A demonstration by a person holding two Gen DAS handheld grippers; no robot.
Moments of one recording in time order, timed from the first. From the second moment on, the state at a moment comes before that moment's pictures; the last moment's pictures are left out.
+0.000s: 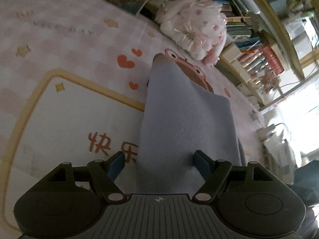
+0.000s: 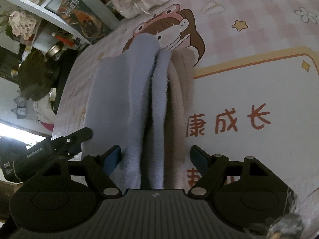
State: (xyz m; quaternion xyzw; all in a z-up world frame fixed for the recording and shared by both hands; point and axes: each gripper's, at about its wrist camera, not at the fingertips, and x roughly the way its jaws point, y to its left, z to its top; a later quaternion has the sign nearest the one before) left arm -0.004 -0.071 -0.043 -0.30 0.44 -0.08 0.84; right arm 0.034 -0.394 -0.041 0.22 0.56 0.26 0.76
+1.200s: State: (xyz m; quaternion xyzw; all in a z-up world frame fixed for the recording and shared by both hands) left arm 0.005 -0.086 -0.044 -0.29 0.46 -0.11 0.83; right arm 0.022 -0.377 -0.042 0.17 0.52 0.26 0.79
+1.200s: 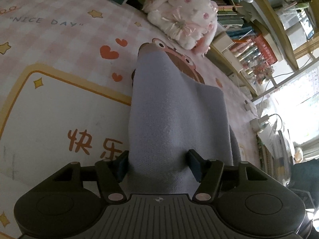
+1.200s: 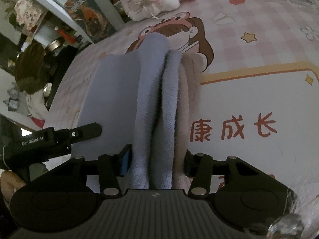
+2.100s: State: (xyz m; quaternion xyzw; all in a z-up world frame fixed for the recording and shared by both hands) left arm 0.003 -0.093 -0.038 -0.27 0.46 -0.10 0.84; right arm 0.018 -0.373 -0.041 0.15 0.52 0.26 0.80
